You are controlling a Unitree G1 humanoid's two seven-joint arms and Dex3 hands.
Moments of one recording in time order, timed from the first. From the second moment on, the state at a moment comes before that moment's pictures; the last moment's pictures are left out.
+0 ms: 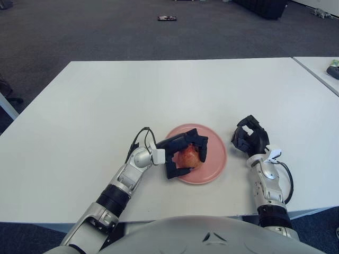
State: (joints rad) left arm -0.12 0.18 -0.44 0.20 0.14 -0.55 -0.56; right arm 0.04 -0.02 -0.17 0.26 0.17 -0.24 0.07
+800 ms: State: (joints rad) left arm -0.10 0.15 -0.43 0.22 0.22 -0.61 -0.43; right arm 0.04 -0.02 -0.17 0.21 0.15 -0.15 0.02
